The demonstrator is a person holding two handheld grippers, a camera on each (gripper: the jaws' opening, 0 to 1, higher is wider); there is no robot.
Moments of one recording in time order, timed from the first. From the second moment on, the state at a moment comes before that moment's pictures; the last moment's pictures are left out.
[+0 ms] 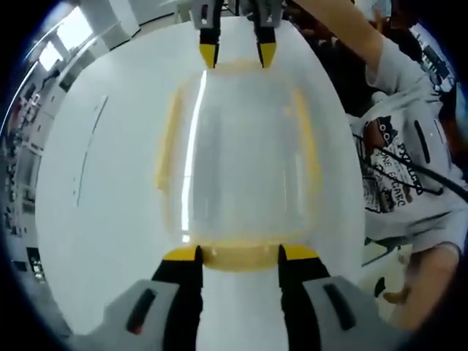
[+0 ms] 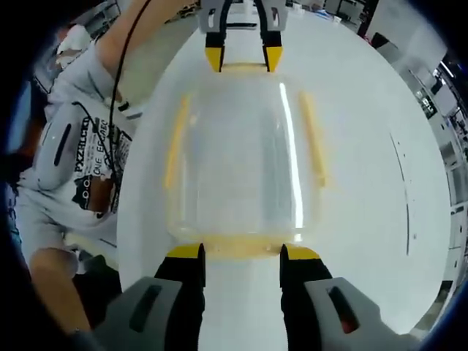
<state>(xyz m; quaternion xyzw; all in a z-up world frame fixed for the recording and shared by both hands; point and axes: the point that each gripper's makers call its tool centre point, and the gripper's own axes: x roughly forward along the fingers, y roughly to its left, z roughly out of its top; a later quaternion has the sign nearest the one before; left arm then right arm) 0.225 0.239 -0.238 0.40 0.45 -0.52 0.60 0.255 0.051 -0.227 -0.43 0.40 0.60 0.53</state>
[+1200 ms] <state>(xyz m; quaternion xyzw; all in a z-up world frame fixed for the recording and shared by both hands) 0.243 0.263 -0.202 0.41 0.43 -0.49 0.64 0.240 0.036 -0.236 -0.44 0.34 0.61 0.57</state>
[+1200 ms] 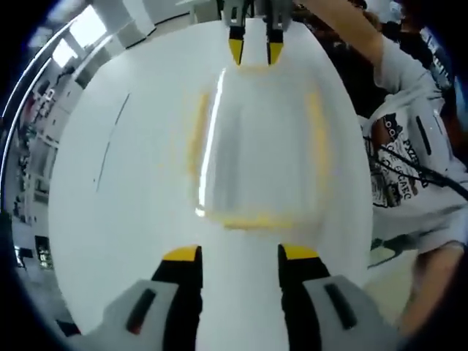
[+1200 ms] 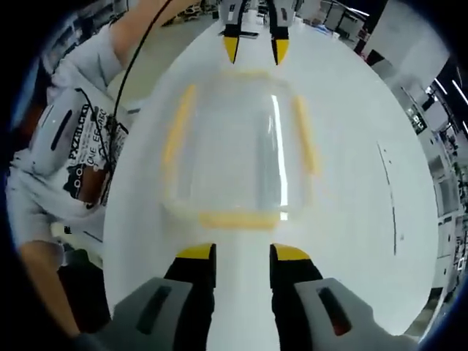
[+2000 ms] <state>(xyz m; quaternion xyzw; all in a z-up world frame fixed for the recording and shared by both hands) 0.232 0.167 -0.217 0.43 0.45 -0.54 0.57 0.238 0.061 -0.209 -0.35 0.23 0.67 0.61</state>
